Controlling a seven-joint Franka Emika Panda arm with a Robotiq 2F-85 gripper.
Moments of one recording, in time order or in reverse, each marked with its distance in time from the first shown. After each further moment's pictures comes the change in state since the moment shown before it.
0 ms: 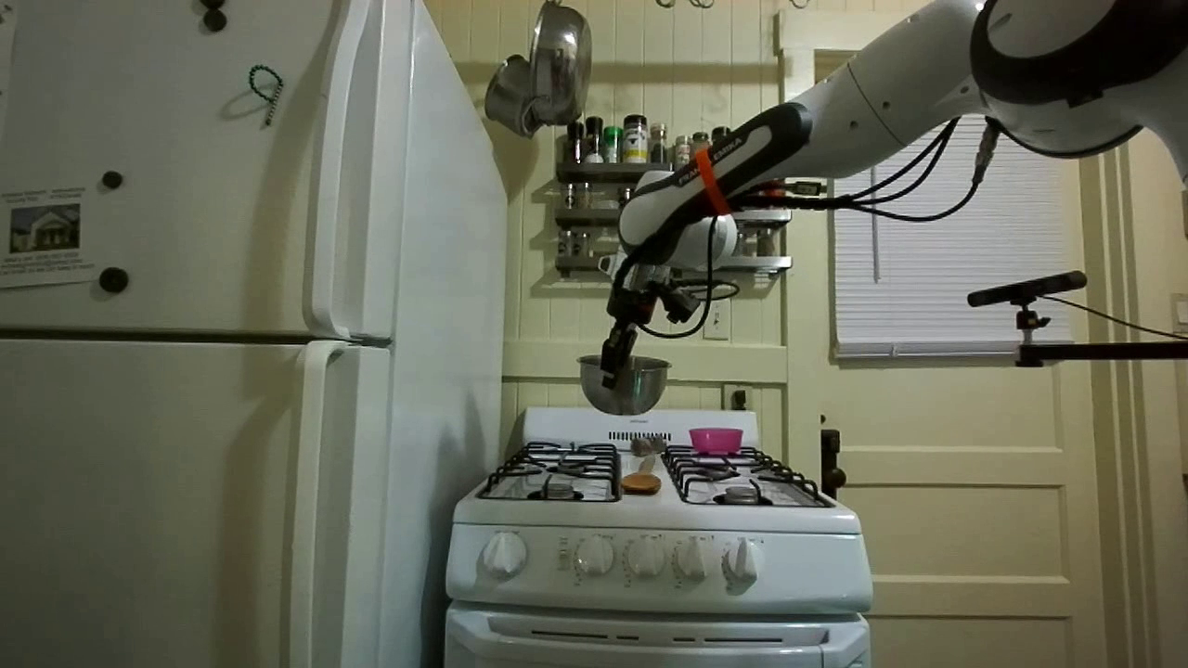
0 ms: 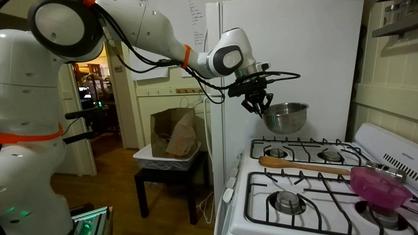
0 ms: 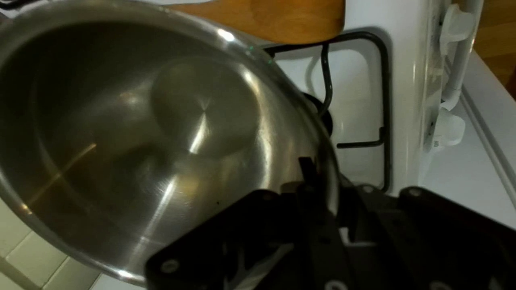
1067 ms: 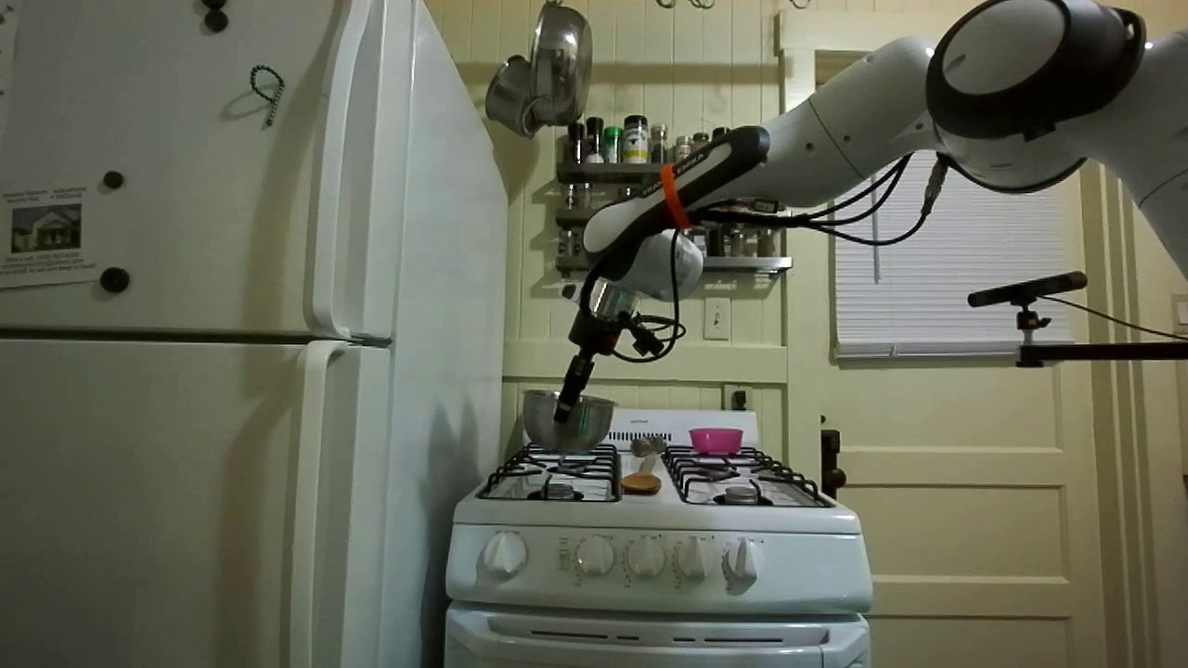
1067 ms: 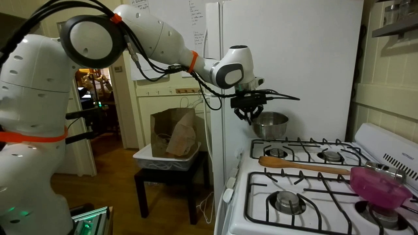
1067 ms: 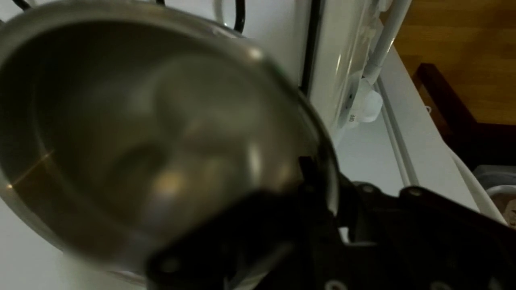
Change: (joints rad) arm 0.000 0.127 0.086 0.066 0.229 -0.021 -0.328
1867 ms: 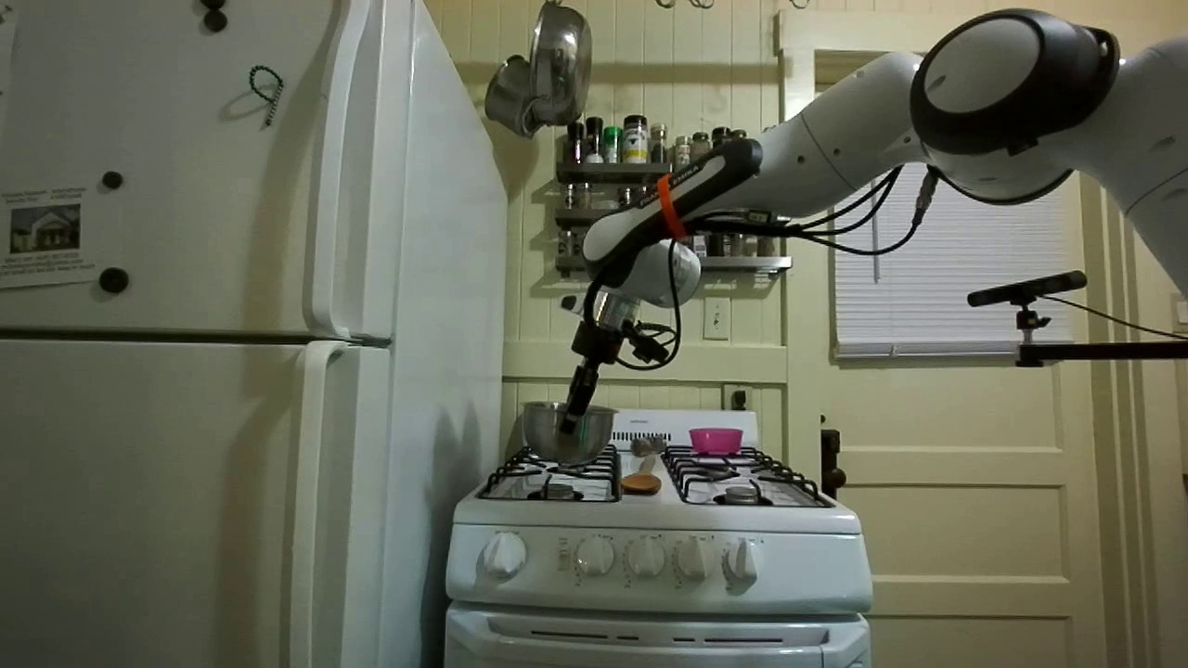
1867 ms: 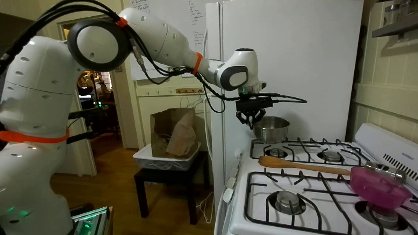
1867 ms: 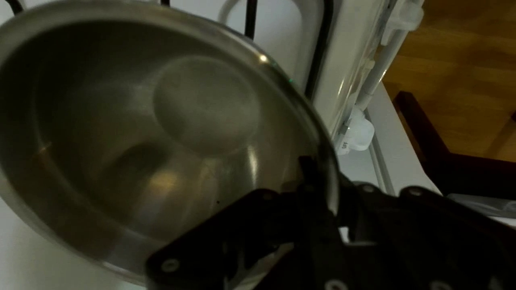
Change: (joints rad) arm -0.012 0.043 -0.005 0.046 -0.004 -0.067 -0.116
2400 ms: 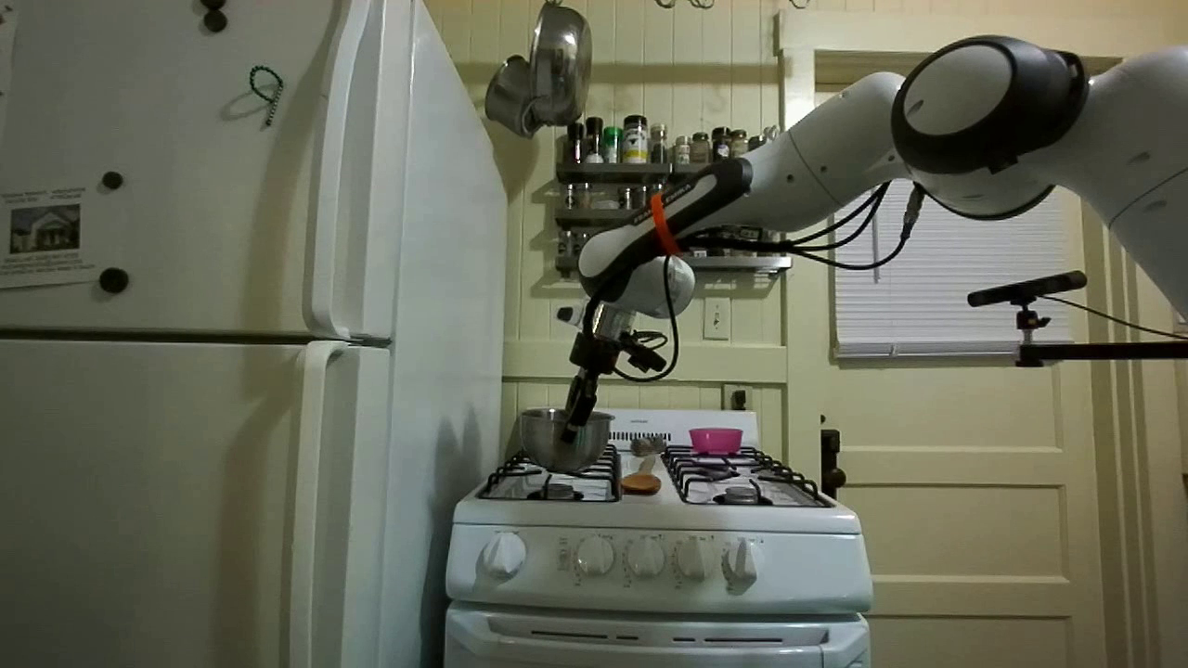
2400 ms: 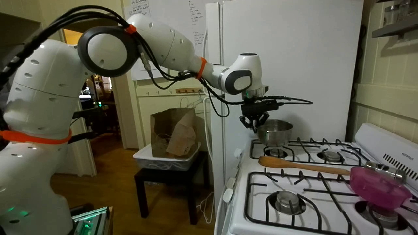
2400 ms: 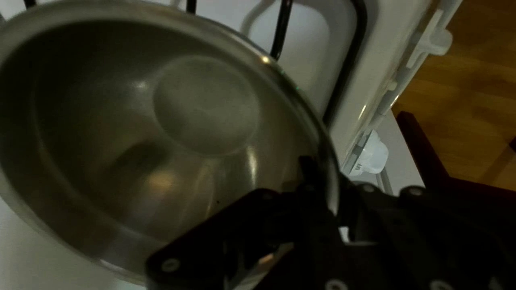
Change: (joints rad) arm 0.000 0.059 -0.005 0.051 -0.043 0.000 -0.059
